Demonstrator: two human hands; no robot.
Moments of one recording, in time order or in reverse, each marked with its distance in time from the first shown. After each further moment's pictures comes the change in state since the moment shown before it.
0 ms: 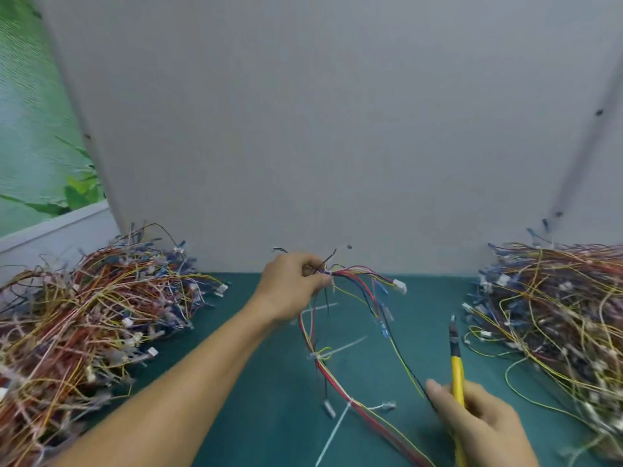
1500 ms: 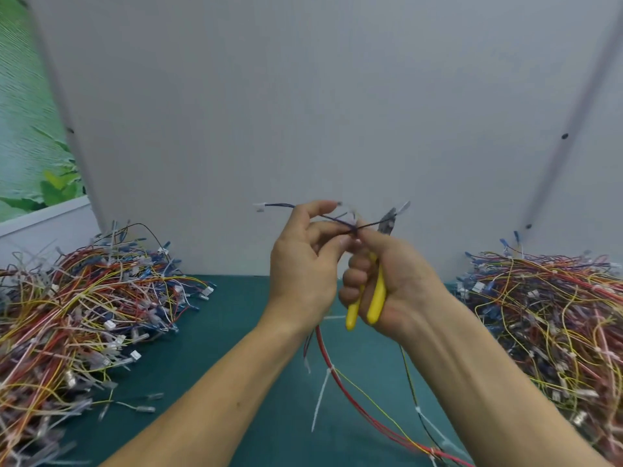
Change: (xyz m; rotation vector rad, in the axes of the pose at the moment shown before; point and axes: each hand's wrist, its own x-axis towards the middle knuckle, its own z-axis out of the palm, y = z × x) left_hand -0.031 0.069 0.009 -0.590 0.268 0.368; right_hand 0.032 -0.162 0.073 0.642 -0.386 0.307
